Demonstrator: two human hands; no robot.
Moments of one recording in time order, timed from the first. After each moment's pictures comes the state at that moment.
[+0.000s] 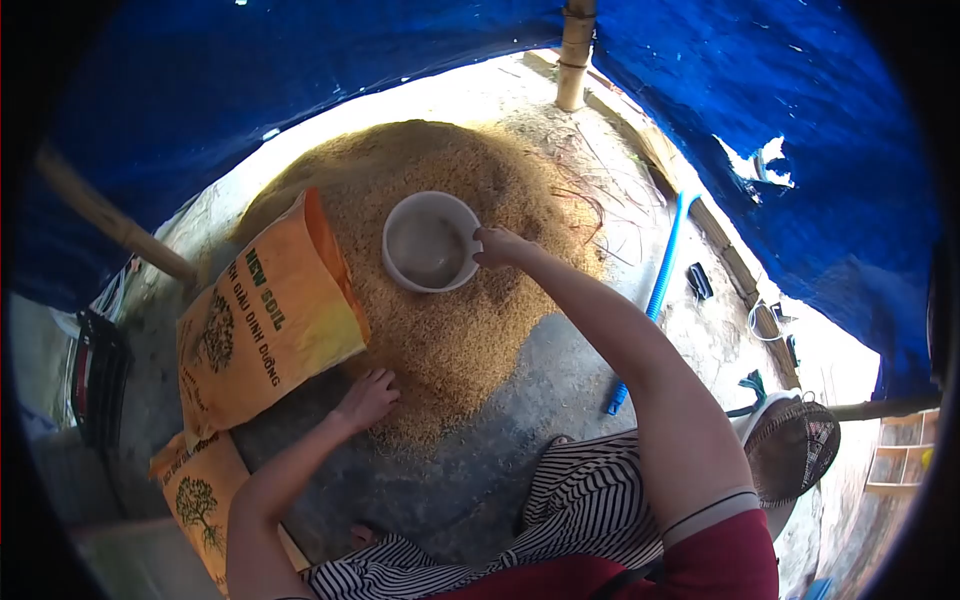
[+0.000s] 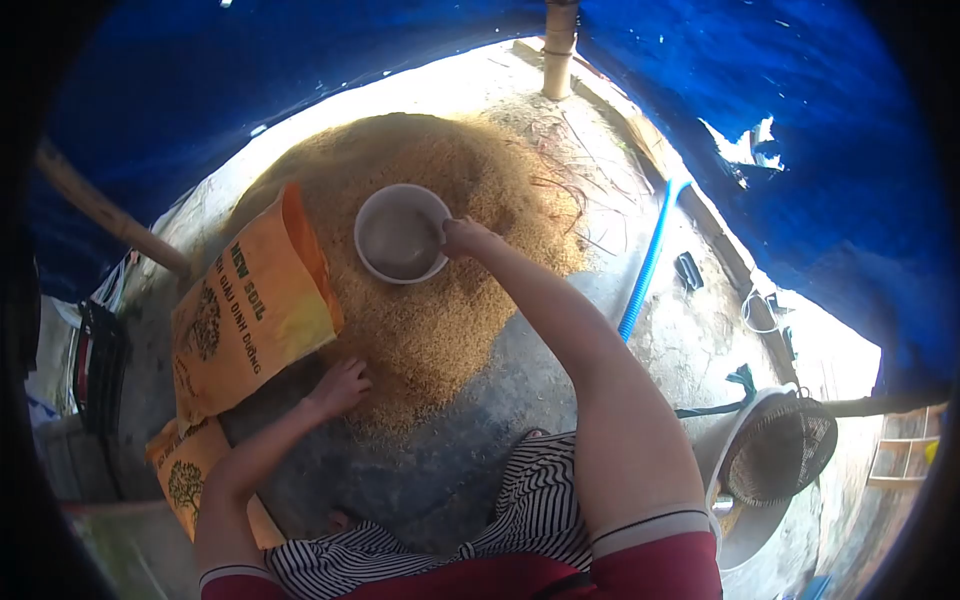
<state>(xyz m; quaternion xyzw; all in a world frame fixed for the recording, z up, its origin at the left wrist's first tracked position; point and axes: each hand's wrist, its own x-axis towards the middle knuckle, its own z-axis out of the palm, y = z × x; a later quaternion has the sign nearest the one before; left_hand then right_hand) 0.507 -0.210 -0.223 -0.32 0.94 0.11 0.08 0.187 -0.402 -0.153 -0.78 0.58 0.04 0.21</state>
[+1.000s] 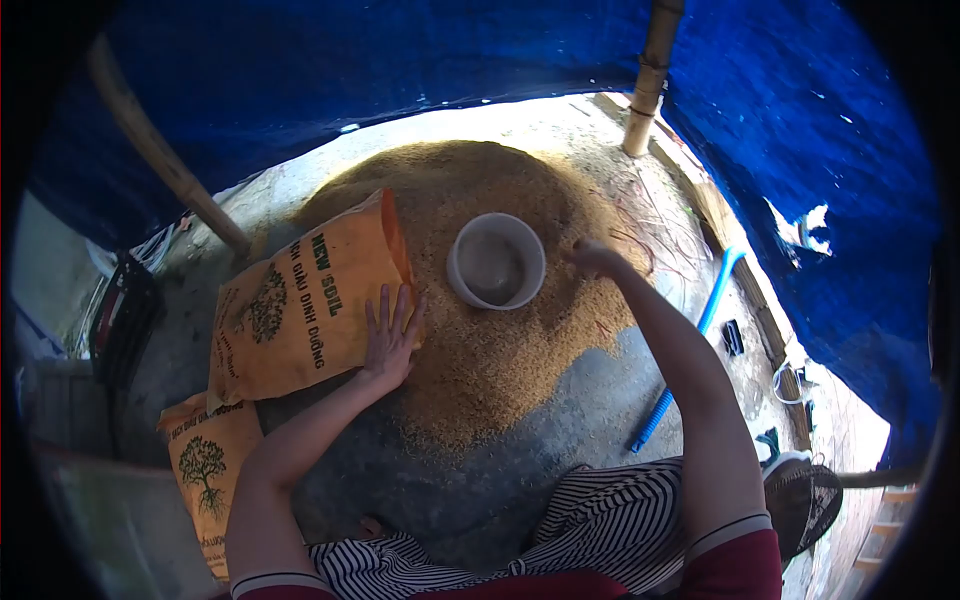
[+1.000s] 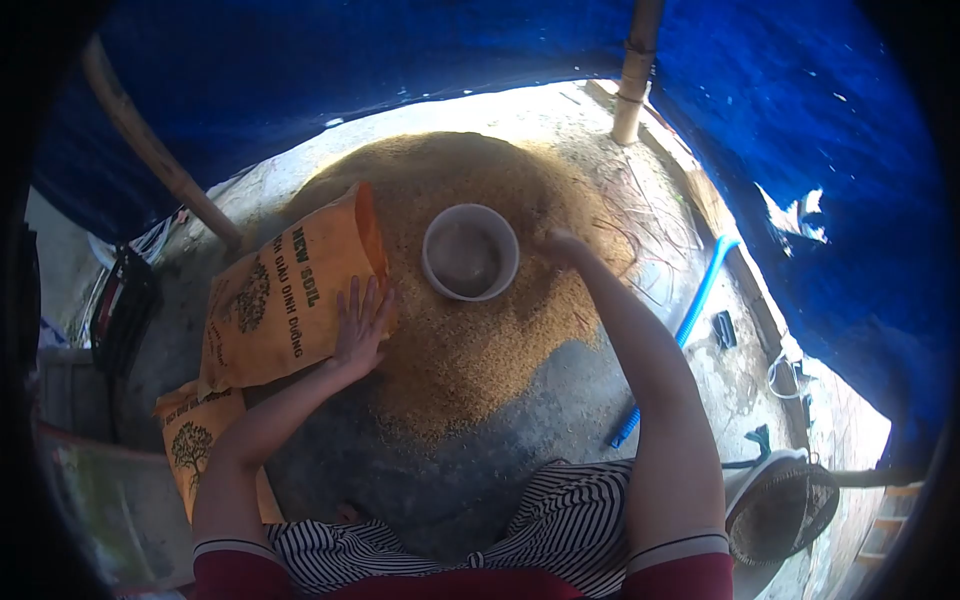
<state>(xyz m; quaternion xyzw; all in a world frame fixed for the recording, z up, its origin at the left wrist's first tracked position) 0.510 -0.249 -0.141 -0.53 0.84 -0.04 0.01 0.144 -0.424 -0.109 -0.65 0.68 0.04 0.33</state>
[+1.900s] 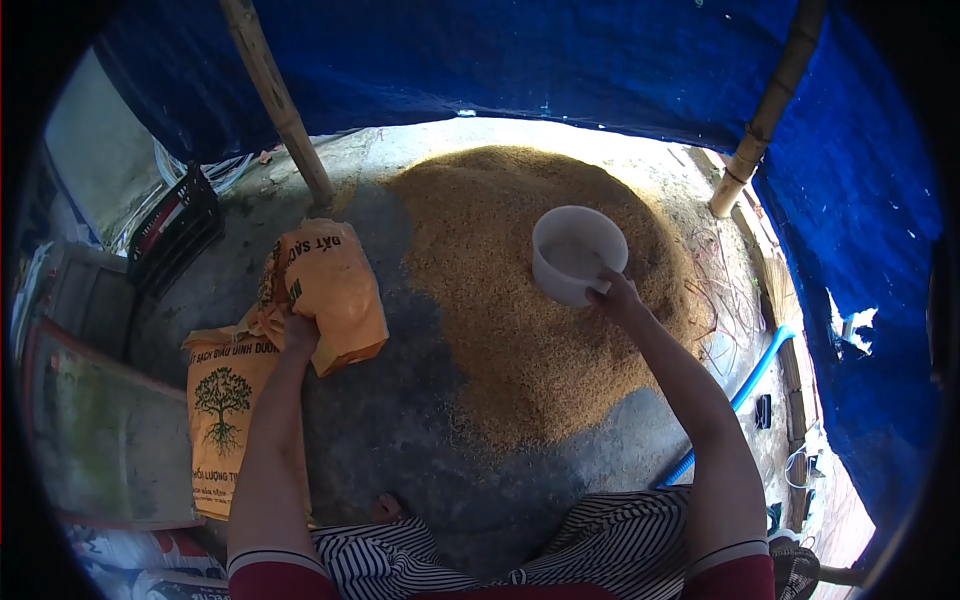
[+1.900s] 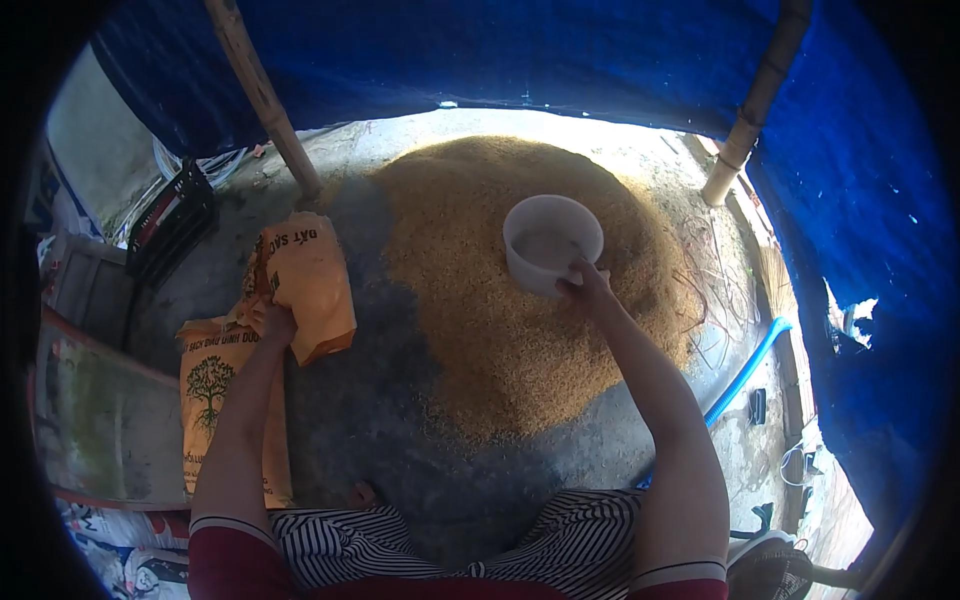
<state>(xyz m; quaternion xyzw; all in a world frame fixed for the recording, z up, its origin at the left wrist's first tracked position) 0.806 -0.185 -0.218 -0.74 0.55 -0.09 0.37 0.248 -0.422 -0.193 -0.58 0.56 -0.31 0.50</state>
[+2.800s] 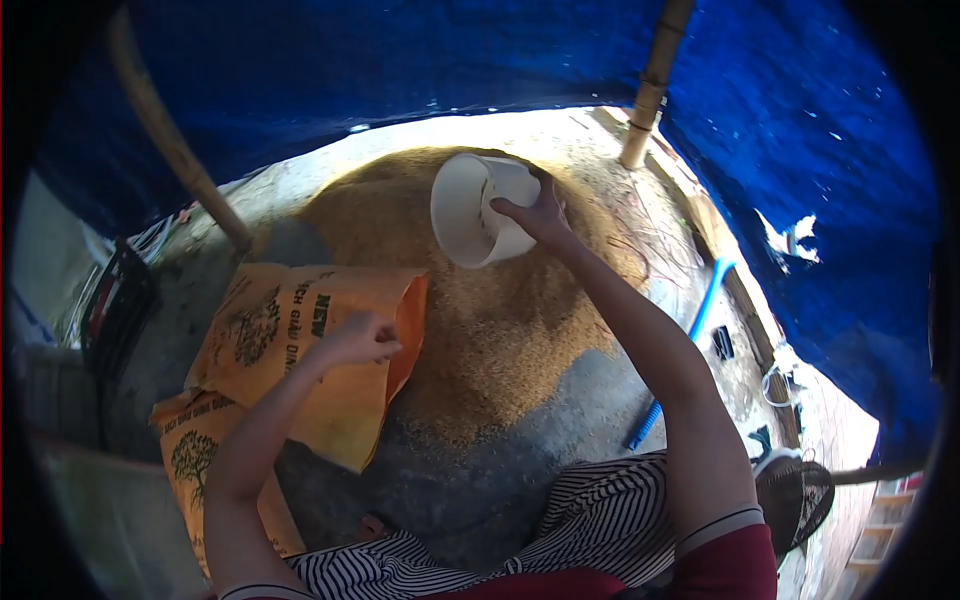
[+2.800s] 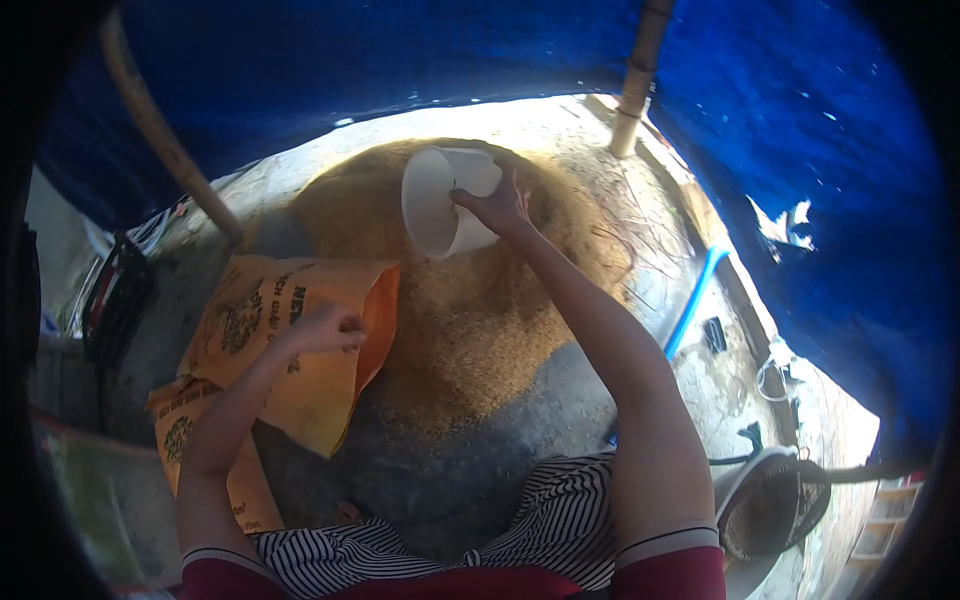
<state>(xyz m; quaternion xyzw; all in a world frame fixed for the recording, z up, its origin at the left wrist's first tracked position) 0.576 -0.256 -0.077 -0.53 0.73 0.43 -0.04 0.278 -0.406 -0.043 -0.65 0.60 -0.39 0.27</state>
